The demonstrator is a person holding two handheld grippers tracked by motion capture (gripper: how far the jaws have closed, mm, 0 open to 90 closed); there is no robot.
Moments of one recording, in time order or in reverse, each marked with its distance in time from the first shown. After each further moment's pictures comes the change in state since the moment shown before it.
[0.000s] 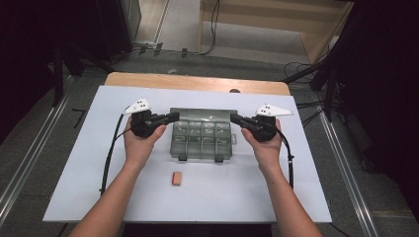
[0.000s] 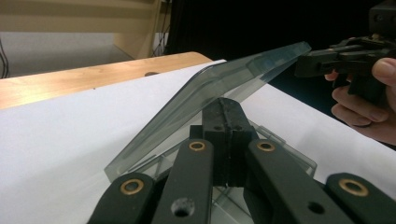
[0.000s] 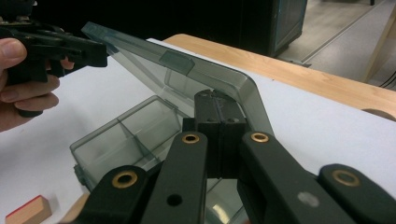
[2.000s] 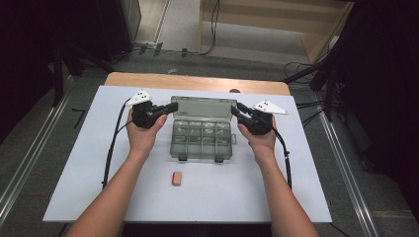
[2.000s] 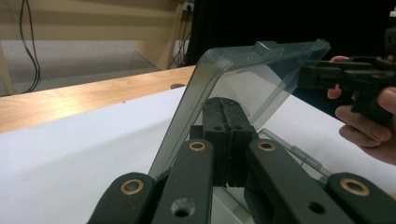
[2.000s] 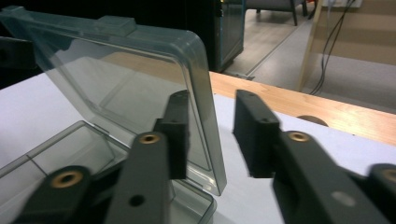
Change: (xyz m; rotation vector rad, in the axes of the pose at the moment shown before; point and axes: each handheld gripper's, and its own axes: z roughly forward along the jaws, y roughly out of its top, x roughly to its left) left arm 0.013 0.010 0.011 -0.023 0.070 0.013; right arm -0.014 -0.007 0.026 -0.074 -0.234 0.025
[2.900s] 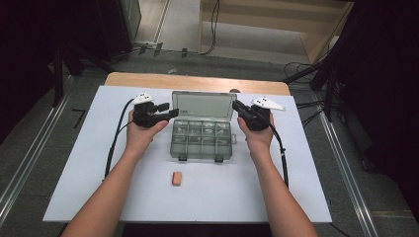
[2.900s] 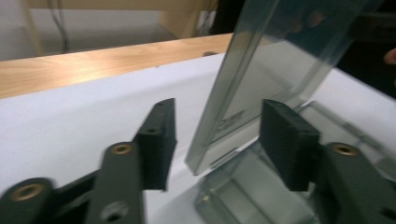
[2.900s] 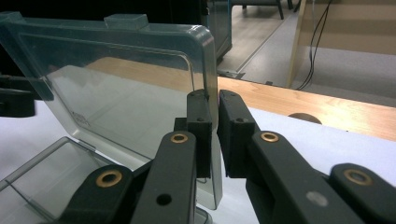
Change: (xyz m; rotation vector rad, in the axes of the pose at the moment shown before) left arm 0.024 -0.016 0.018 0.117 0.134 -0.019; right arm -0.002 0.006 0.012 0.005 -0.046 0.052
